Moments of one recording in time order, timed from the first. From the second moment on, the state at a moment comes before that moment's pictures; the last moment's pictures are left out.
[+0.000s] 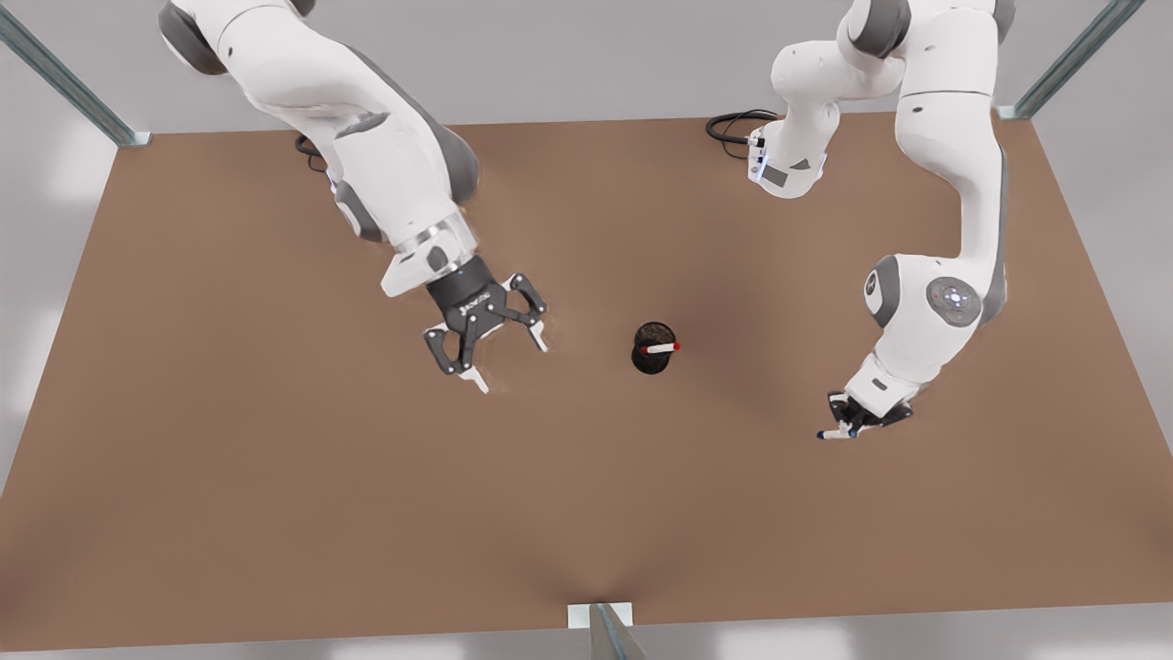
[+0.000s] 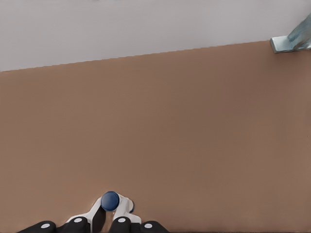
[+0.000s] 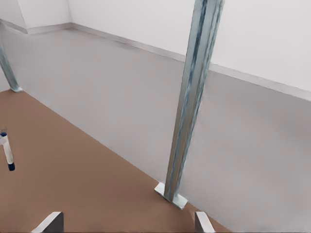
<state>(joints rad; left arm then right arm) -0.06 0.33 -0.09 -1.83 0.01 2.44 0.01 -0.03 0.23 0.60 -1.54 -0.28 2.59 0.12</state>
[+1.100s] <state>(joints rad) -0.56 0.18 -0.09 -1.96 0.02 2.26 -0.71 -0.06 0.22 0.09 -1.37 0.00 1.52 0.01</state>
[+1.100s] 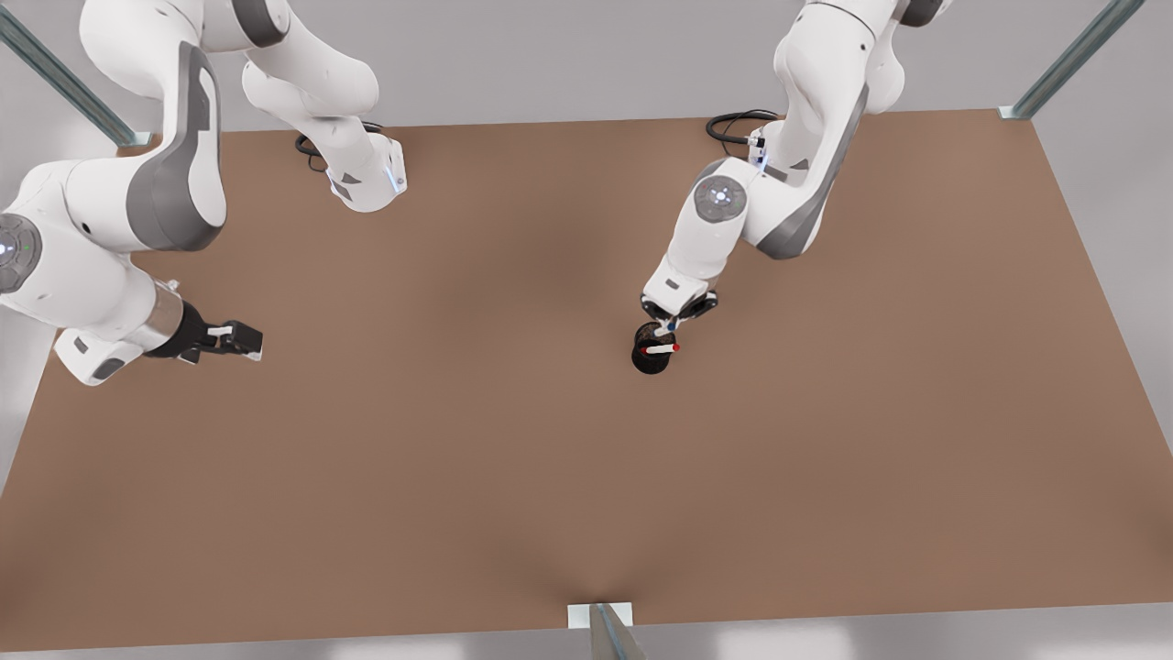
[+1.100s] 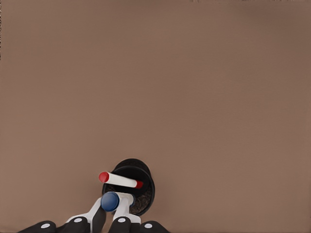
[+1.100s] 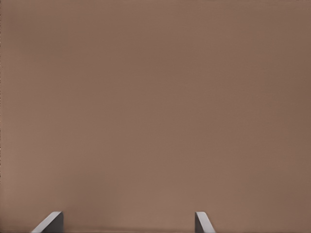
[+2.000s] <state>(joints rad) -0.03 0.19 -0.08 -1.35 0.01 1.63 -0.38 -0.07 0.23 0.10 -1.37 0.00 1.53 -0.05</state>
